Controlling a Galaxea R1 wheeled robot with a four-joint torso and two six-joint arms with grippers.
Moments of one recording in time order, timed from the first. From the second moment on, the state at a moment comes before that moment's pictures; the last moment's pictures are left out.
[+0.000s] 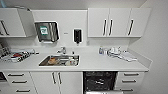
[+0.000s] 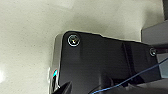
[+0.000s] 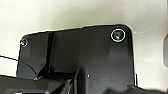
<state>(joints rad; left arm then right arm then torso) 1.55 2.83 -2.70 0.98 -0.29 -1.13 -1.45 2.82 -2.45 -0.37 -0.08 0.39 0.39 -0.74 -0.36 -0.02</state>
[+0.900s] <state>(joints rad) 1.55 2.87 -2.70 0.98 -0.27 -1.11 -1.45 2.83 -2.45 -0.37 -0.08 0.39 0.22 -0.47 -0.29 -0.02</state>
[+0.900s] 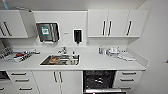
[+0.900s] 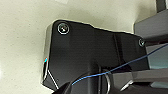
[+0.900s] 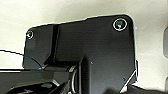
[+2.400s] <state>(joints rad) 1.55 2.90 -2.70 0.99 -0.24 -1.10 -1.45 2.84 -2.46 -0.38 -0.08 0.39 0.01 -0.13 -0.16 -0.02</state>
